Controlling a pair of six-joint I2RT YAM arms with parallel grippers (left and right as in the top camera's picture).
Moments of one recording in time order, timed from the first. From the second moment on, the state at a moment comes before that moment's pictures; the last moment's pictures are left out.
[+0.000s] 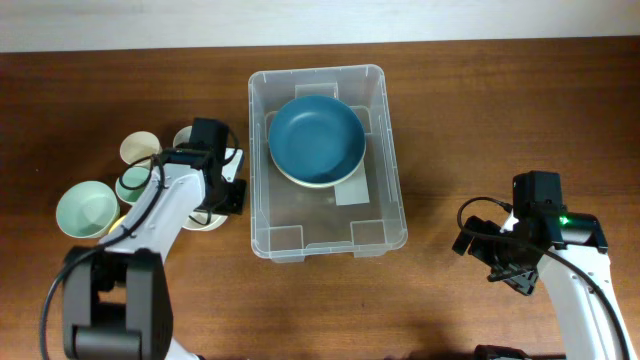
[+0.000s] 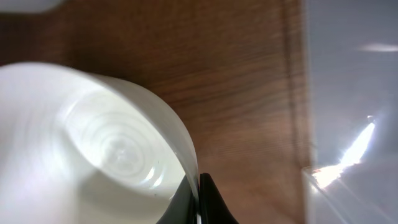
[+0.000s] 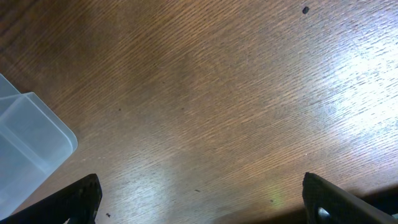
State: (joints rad) left arm -0.13 1.74 1.17 -0.83 0.00 0.04; right arm -0.15 1.19 0.87 -1.14 -0.11 0.46
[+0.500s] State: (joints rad) left arm -0.21 1.42 1.34 -0.98 -0.01 0.02; right arm -0.15 1.19 0.87 -1.14 -0.11 0.45
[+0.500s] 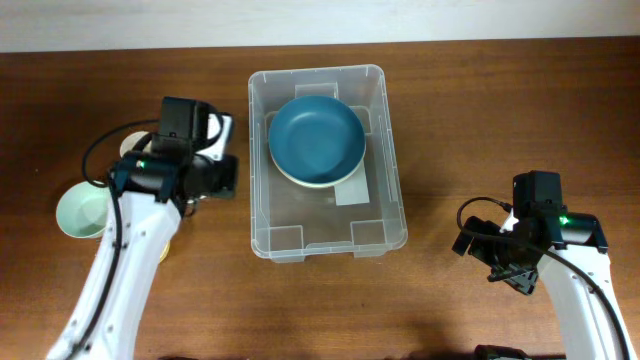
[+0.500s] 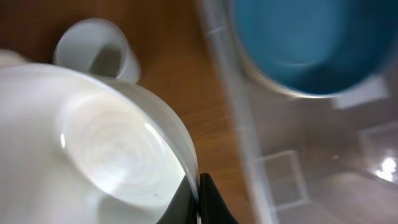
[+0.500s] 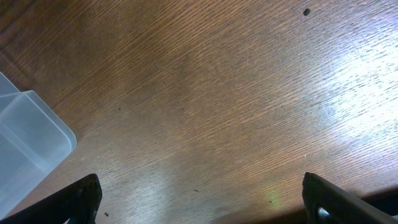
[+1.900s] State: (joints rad) left arm -0.71 1.68 1.54 -1.00 -0.01 0.01; right arm -0.15 1.19 0.87 -1.12 -0.05 0.47
